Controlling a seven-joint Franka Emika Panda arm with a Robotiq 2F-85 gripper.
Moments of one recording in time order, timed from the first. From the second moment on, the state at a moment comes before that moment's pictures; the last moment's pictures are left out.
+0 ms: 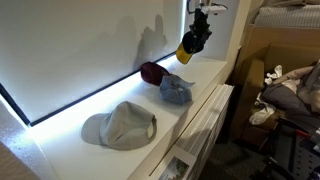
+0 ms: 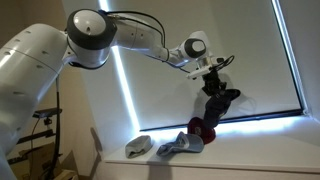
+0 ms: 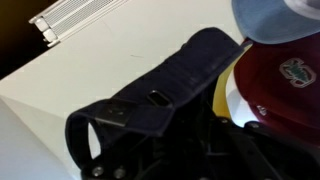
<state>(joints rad) -0.27 0.67 -0.13 -1.24 0.07 1.97 -0.04</state>
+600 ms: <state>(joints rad) -0.27 0.71 -0.17 -1.28 0.04 2.28 -0.02</state>
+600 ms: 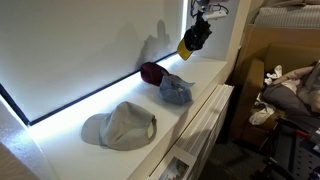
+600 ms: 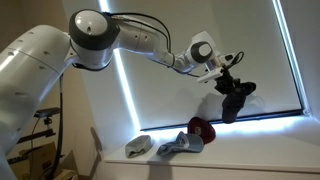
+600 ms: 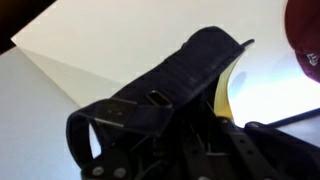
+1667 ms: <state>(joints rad) -0.29 0.72 -0.08 -1.29 0.07 2.37 -0.15</state>
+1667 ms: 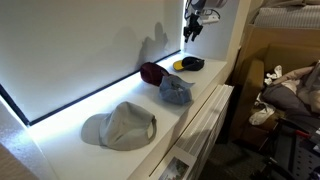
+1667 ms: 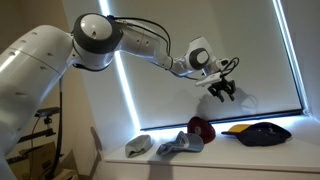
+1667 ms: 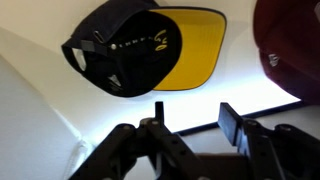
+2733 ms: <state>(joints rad) 0.01 0.80 0.07 -1.28 -0.04 2.18 -0.25</state>
